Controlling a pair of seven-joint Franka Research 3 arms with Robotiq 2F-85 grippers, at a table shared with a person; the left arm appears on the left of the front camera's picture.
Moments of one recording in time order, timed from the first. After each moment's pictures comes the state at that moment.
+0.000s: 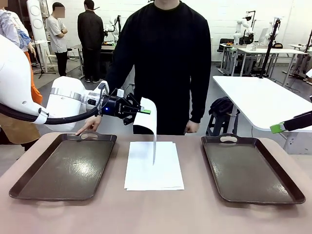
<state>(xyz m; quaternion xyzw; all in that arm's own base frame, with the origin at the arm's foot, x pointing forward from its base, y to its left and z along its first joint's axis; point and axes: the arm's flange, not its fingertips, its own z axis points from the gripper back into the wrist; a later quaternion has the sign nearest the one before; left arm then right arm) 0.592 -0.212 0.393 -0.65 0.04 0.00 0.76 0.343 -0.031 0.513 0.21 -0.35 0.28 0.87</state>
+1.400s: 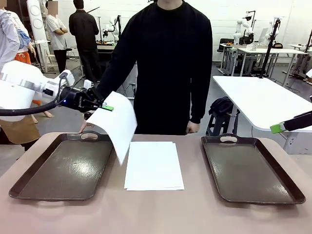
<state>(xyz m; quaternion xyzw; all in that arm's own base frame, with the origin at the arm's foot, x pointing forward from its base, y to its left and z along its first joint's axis) 0.562 -0.077 0.427 -0.61 0.03 -0.02 0.79 0.343 -0.031 0.513 0.21 -0.35 0.28 0.87</state>
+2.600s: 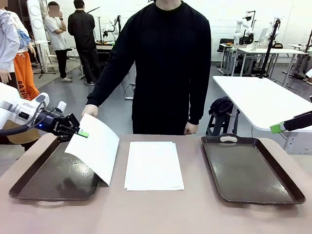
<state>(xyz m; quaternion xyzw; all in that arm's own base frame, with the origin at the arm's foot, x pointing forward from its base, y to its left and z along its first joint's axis) 0.530 0.011 0.357 -0.51 -0.02 0.04 0.86 0.343 -0.031 0.513 0.21 -0.35 0.28 0.87</state>
